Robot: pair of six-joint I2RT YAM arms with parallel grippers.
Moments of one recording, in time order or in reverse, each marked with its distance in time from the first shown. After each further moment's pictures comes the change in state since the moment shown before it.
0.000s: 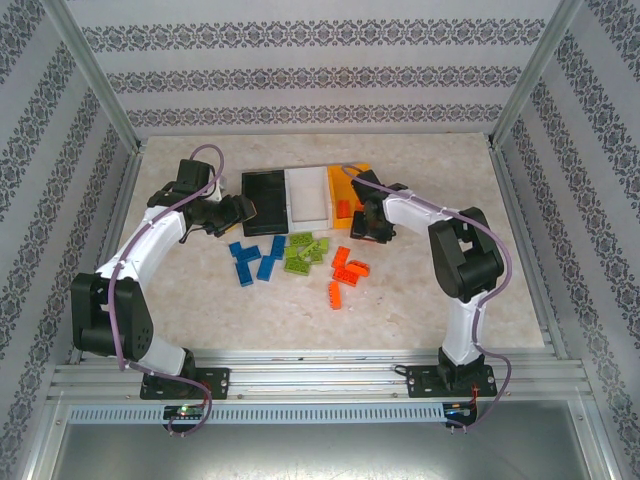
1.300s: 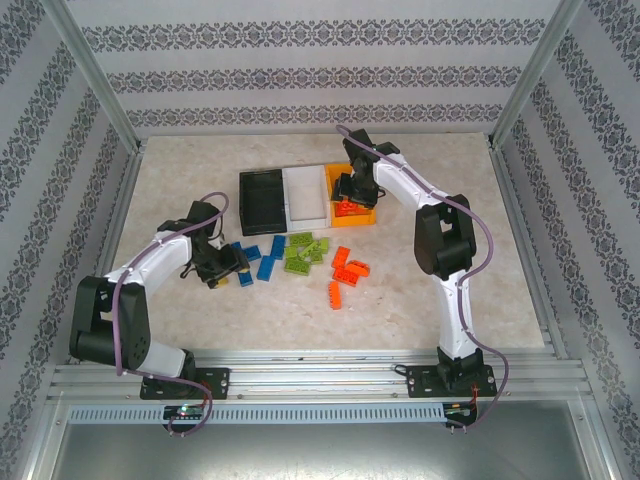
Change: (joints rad) left arm -0.035 -0.044 -0.290 -0.137 -0.105 -0.050; right arm -0.031 0.286 0.611 -0.270 -0.145 -0.033
